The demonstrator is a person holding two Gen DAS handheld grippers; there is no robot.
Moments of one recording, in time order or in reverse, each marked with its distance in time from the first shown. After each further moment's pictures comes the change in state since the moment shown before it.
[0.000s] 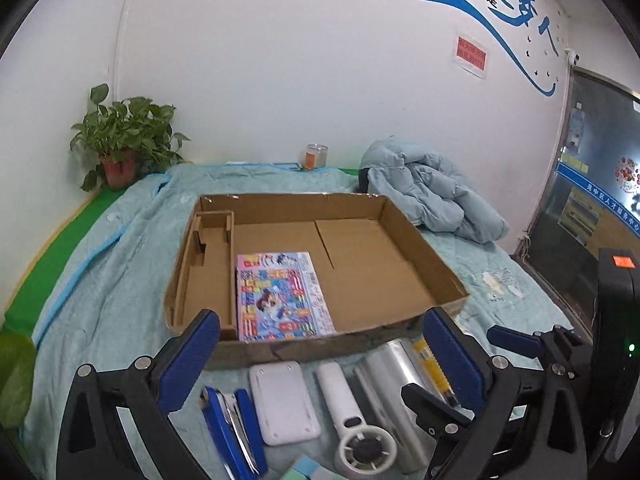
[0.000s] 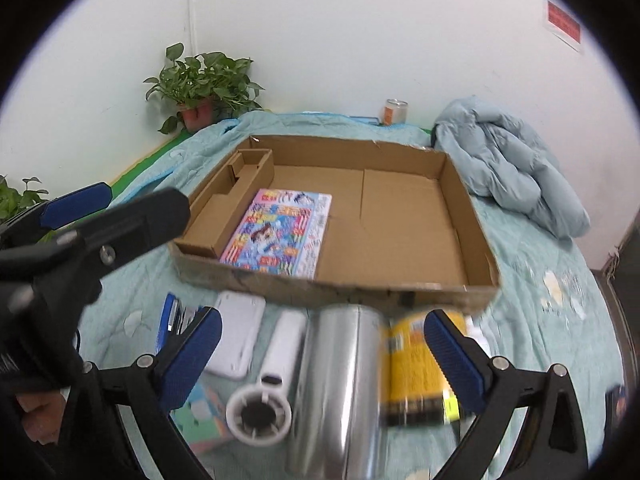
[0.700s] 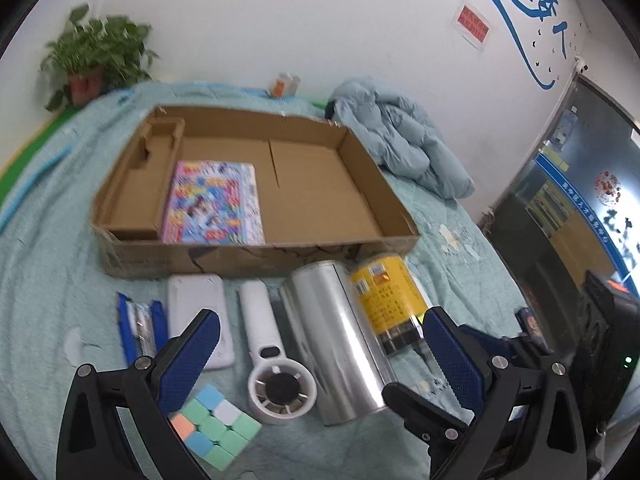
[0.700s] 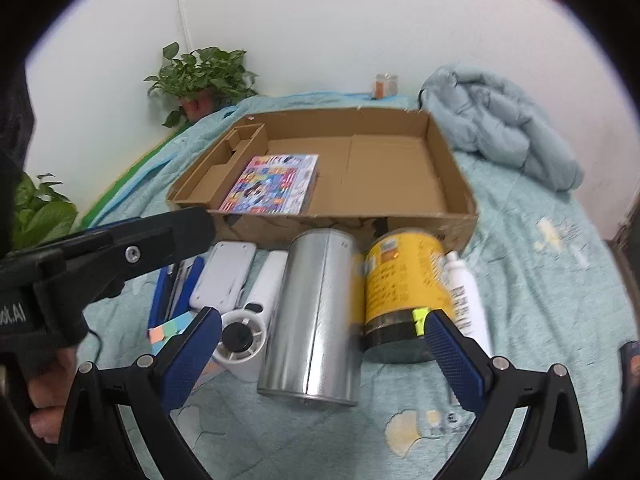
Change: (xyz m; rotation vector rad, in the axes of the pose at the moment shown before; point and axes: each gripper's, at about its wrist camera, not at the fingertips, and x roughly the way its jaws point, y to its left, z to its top) left arm 0.044 -0.031 -0.045 -0.134 0.253 -0.178; right arm -0.013 -0.042 -0.050 0.071 0.066 0.113
